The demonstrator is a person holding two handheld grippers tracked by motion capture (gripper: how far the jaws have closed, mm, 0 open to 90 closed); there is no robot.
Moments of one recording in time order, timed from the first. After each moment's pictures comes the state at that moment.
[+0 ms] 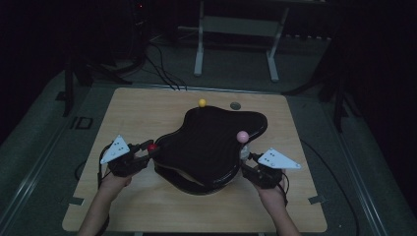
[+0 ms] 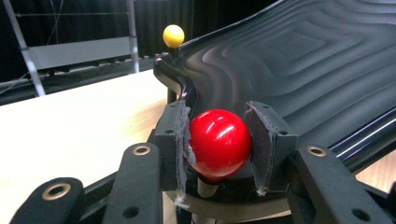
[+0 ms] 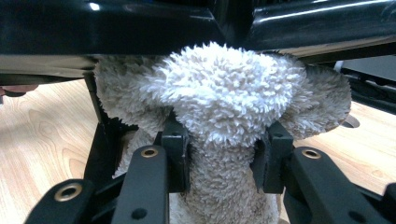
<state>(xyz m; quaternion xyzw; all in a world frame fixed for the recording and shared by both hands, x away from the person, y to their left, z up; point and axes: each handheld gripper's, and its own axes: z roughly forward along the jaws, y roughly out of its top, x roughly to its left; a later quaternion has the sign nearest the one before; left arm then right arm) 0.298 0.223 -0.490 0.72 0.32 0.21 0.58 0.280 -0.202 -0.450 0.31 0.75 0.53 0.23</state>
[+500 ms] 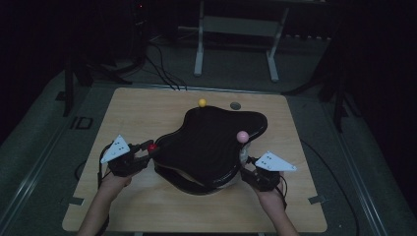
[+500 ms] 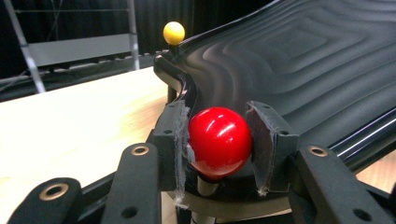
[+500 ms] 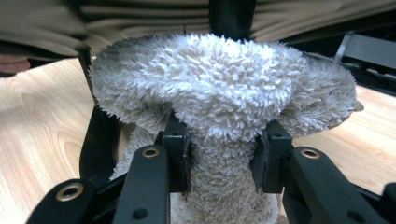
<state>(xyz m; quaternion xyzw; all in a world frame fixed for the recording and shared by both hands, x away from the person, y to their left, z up) 0.297 0.220 -0.491 0.72 0.33 0.22 0.57 0.279 -0.202 -0.467 0.31 0.76 0.51 0.23</state>
